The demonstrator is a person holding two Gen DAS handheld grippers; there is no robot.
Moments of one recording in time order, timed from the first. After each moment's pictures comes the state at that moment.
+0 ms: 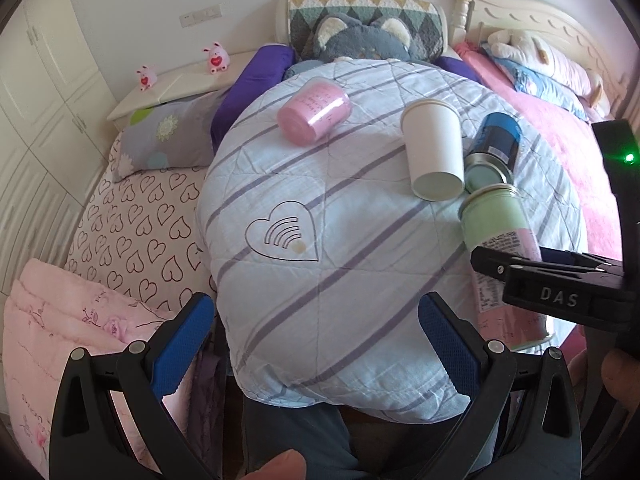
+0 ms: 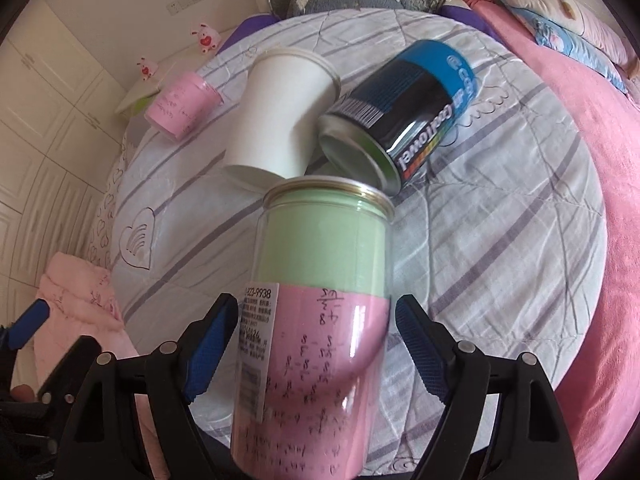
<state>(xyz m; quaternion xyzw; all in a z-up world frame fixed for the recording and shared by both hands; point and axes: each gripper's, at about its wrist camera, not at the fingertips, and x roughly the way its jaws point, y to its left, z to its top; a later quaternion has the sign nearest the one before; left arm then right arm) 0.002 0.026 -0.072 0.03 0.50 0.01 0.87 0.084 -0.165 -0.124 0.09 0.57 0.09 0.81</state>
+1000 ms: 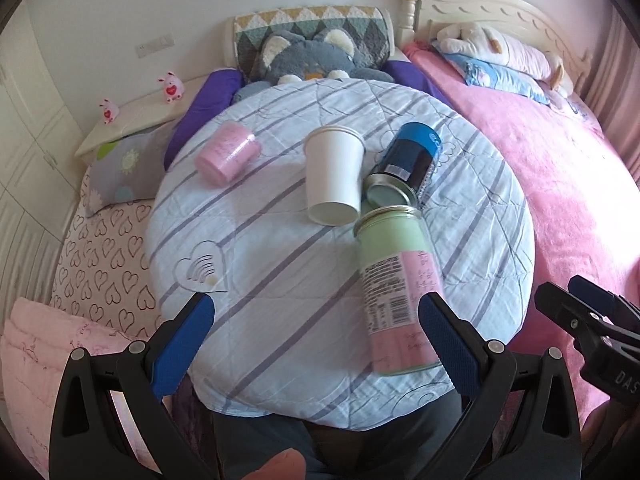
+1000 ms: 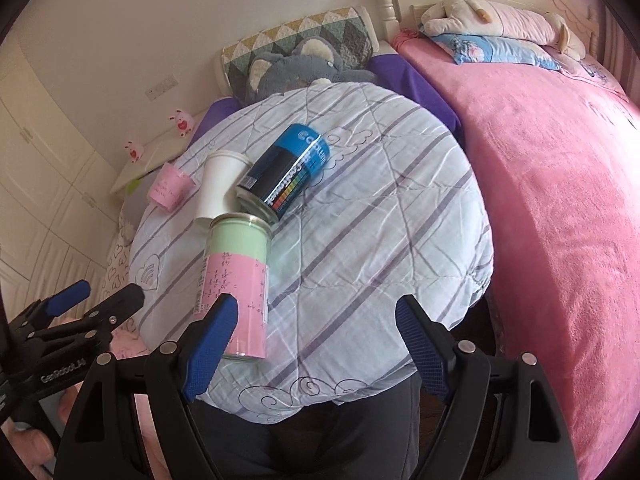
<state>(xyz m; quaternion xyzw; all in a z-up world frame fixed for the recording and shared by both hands) 0.012 -0.055 -0.041 0.06 0.49 -0.06 0.87 -0.013 -0.263 -0.067 0.15 0.46 0.02 0.87</state>
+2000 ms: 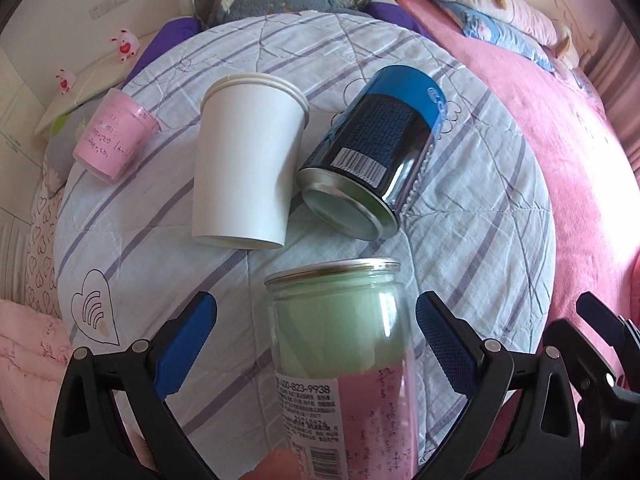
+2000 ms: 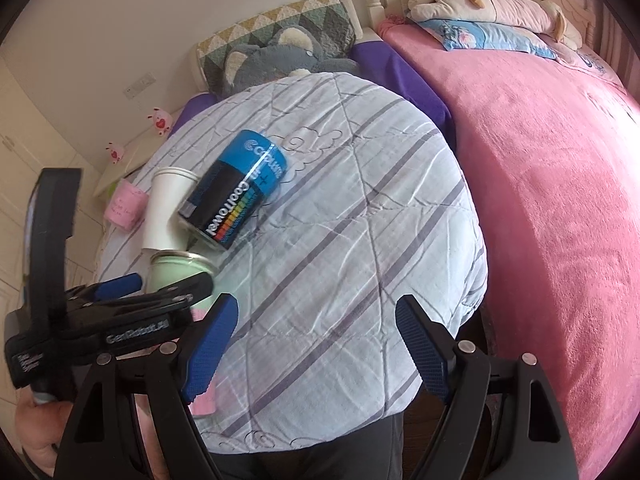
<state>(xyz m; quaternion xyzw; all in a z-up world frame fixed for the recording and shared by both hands) 0.101 -0.116 -0.119 0.05 0.58 -0.08 0.81 0.044 -0.295 -0.099 0.15 0.49 0.00 0.86</state>
